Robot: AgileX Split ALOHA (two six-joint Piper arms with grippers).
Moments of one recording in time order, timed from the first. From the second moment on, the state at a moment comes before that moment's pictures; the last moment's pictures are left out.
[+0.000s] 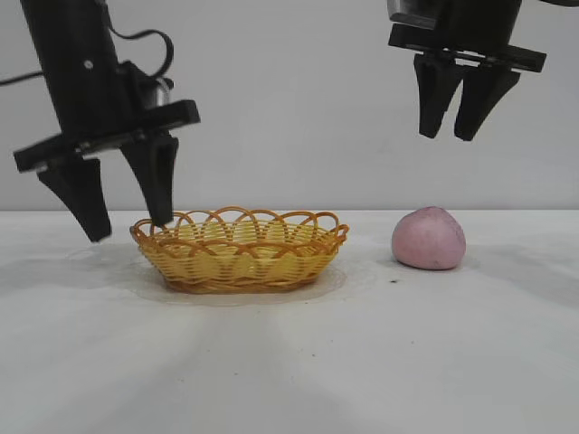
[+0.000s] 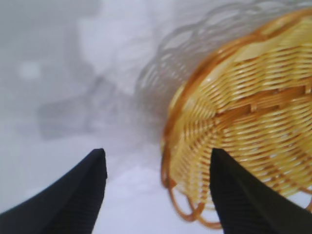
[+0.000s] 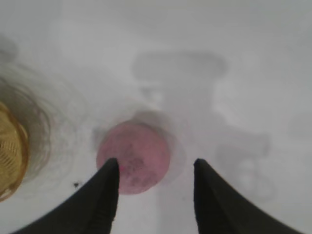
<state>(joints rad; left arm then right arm) -0.27 1.94 -1.48 -0.13 0.92 0.11 0.25 2.08 -1.73 0.21 1.14 -0.22</state>
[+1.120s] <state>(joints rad) -0.18 0.46 -0.73 0.04 1.14 -0.02 0.30 2.08 -1.73 0.27 1.12 -0.27</state>
